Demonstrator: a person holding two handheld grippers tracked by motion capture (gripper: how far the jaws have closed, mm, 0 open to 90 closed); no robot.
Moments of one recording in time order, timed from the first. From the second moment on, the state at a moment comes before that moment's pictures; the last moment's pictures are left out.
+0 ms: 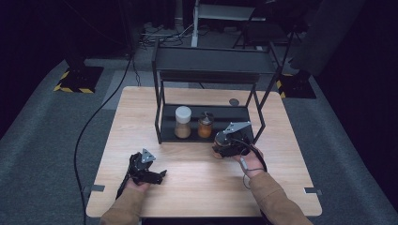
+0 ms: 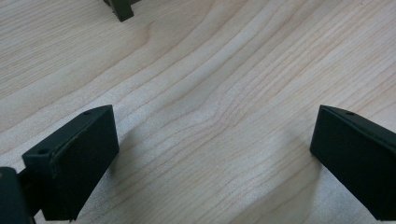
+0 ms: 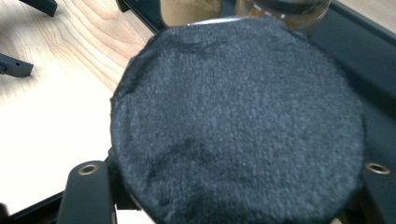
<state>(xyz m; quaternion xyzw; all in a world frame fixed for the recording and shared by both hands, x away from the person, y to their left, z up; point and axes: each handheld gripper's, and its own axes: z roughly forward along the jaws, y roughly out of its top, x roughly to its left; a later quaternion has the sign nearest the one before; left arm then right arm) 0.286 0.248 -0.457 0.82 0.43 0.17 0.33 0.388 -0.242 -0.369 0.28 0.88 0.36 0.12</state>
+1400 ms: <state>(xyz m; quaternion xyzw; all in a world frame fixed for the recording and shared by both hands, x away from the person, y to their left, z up) 0.286 0.248 -0.457 0.82 0.42 0.17 0.33 0.411 -0.252 -0.327 0.31 0.87 0.35 0.17</state>
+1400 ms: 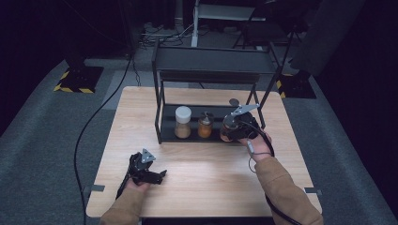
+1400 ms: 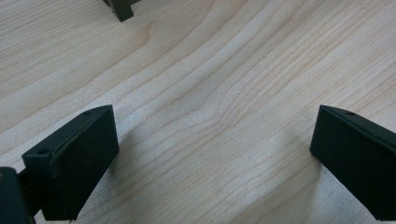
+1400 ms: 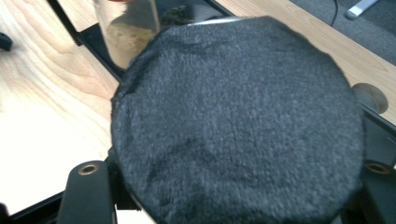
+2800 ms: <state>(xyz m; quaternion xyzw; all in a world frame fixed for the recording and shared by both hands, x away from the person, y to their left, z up) 0.286 0.247 -0.457 0.82 0.43 0.17 0.33 0.464 -0.241 -0.382 0.35 0.86 0.33 0.15</state>
